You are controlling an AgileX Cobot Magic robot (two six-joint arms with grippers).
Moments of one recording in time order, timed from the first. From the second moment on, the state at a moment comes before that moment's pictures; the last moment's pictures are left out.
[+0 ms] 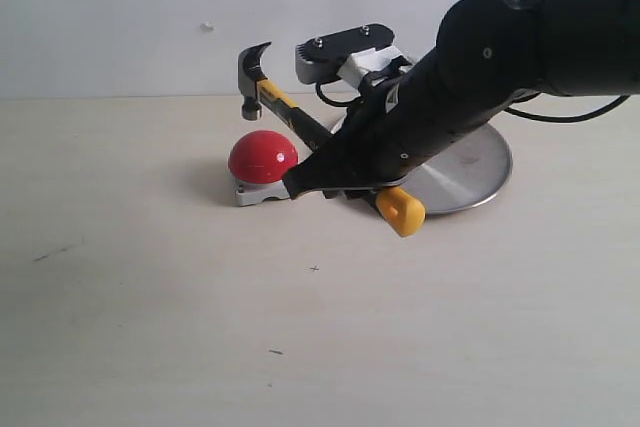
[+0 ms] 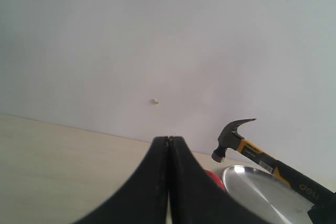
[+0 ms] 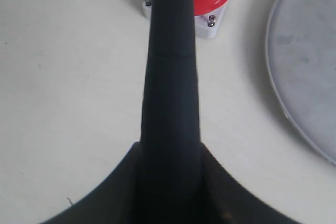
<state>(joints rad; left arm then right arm) -0.22 0.05 -0.08 1.23 0.04 -1.55 0.62 1.72 -1.14 0.15 0.47 -0.05</state>
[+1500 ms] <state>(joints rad) -0.22 0.05 -0.08 1.23 0.04 -1.55 0.62 1.74 -1.19 0.15 0.35 -0.01</state>
